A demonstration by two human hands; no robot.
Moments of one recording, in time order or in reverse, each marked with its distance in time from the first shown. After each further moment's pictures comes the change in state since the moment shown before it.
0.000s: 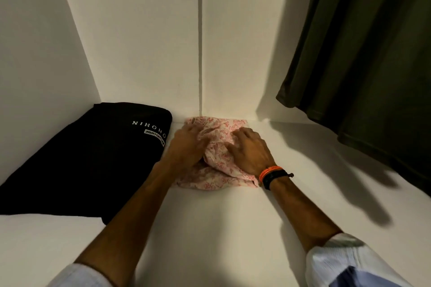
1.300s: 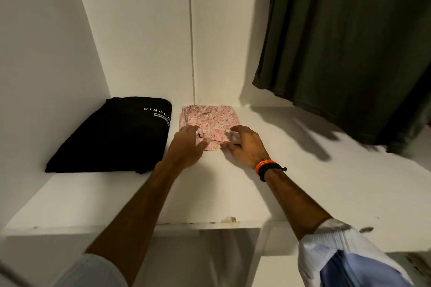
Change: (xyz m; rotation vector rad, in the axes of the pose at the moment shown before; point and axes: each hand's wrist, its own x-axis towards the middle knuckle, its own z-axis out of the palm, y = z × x) left_hand -0.129 0.037 -0.036 -0.062 0.002 0.066; right_hand -0.130 -0.047 -0.037 0.255 0.108 0.101
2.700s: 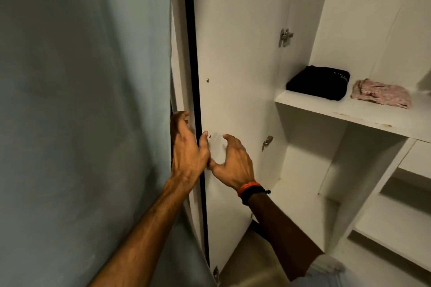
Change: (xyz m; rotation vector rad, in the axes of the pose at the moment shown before) left_hand -0.729 0.063 -0.281 0.062 0.906 -0.585; right_hand -0.602 -0.420 0.078 0.317 -0.346 -0.491
